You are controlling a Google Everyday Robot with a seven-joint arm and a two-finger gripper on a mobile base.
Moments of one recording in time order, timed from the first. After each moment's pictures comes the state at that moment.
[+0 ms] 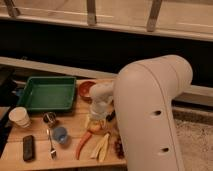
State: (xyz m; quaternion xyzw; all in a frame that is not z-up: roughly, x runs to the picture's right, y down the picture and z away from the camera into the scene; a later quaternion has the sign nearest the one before) arm -0.053 0.208 0.826 -0.40 0.19 0.60 0.67
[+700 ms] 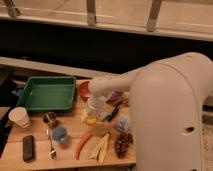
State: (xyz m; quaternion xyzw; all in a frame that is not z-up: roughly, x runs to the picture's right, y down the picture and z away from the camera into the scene) arm -0.077 0.151 0.779 -0.40 0.10 0.58 0.70
